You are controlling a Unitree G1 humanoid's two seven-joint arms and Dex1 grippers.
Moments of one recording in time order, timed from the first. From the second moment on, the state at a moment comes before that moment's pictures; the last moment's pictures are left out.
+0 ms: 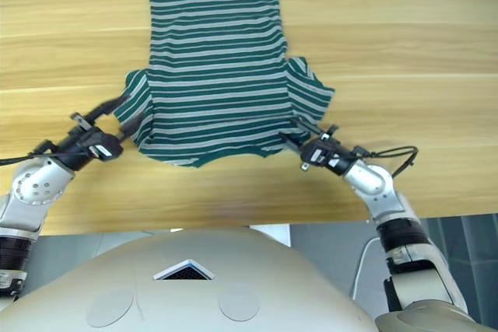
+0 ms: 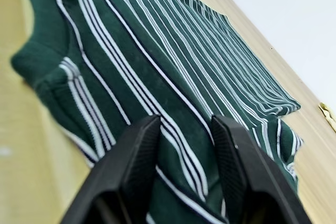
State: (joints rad) left arm 0.31 0.74 -0.09 0.02 0.31 -0.65 -0.34; right arm 0.17 -0.66 0.27 0.41 -0.10 -0.84 0.48
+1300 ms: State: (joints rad) left arm 0.40 0.76 -0.14 0.07 0.24 -0.66 -0.38; right arm 0.12 -0.74 0.13 0.40 -0.33 -0.77 0.37
